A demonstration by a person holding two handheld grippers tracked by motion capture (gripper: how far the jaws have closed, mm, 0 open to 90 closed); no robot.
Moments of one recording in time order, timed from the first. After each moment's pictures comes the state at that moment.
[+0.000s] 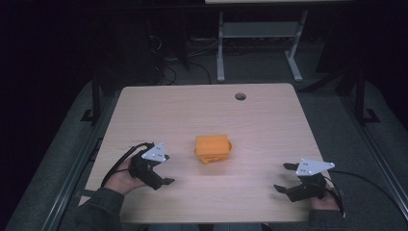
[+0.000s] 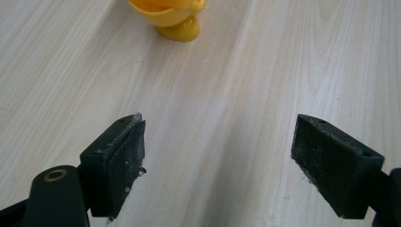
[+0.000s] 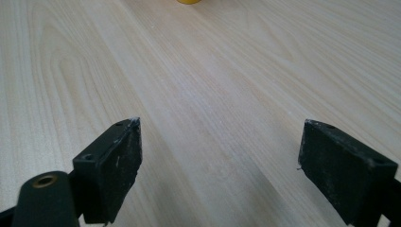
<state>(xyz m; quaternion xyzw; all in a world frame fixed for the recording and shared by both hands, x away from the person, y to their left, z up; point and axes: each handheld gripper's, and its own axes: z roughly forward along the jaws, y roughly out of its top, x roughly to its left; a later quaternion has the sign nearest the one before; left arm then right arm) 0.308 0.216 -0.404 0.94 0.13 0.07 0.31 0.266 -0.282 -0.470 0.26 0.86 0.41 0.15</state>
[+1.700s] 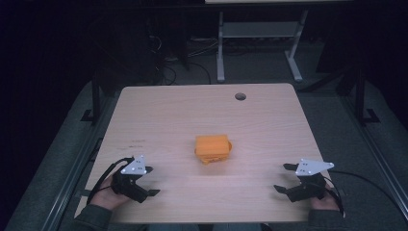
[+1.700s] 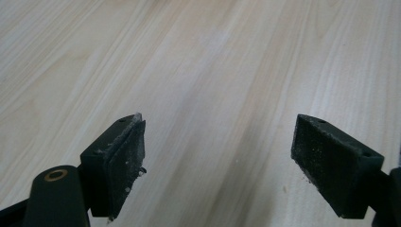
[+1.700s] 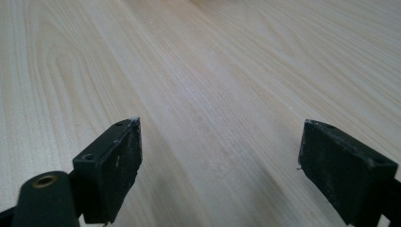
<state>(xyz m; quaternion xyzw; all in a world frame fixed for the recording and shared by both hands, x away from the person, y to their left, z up) 0.278 0.269 -0.433 0.92 0.19 0.08 0.32 0.267 -0.283 -0.472 0.27 0.86 0.41 0.15</state>
